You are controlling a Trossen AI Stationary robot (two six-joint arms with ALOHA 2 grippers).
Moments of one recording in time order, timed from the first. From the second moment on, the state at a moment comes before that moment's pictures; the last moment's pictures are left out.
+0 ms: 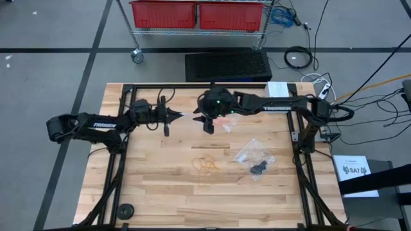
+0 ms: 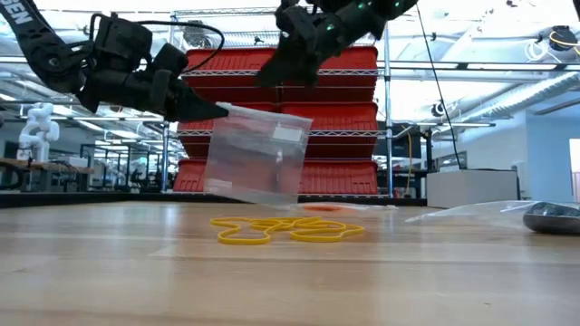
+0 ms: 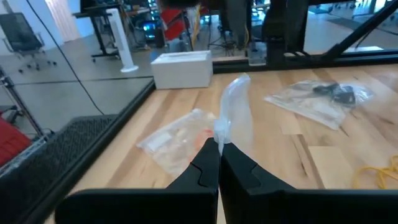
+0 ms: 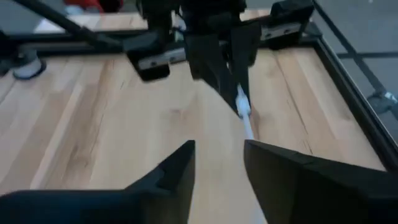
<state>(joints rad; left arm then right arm) 0.50 1.14 0.24 0.77 0.34 0.19 -0.22 1.76 1.41 -0.20 -0.16 -0.07</state>
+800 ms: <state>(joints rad) 0.48 1.14 0.29 0.70 0.34 0.23 -0.22 1.93 1.46 0.02 -0.16 -0.16</state>
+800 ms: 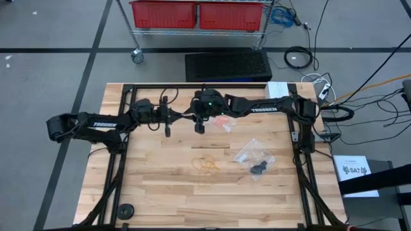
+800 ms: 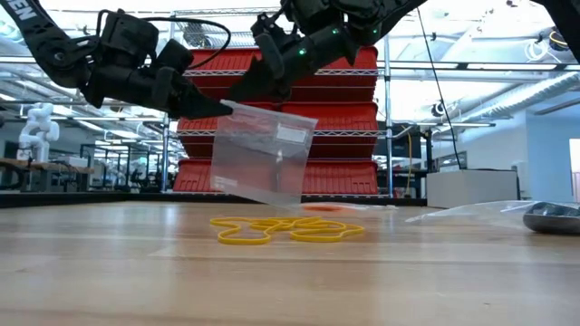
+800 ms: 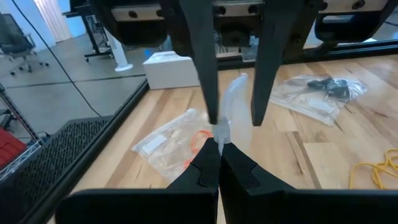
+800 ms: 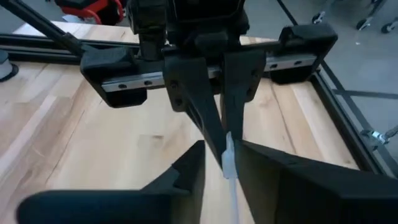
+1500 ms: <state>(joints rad) 0.48 1.14 0.29 0.70 0.33 0.23 -0.24 1.95 1.46 0.01 -0.16 -0.12</state>
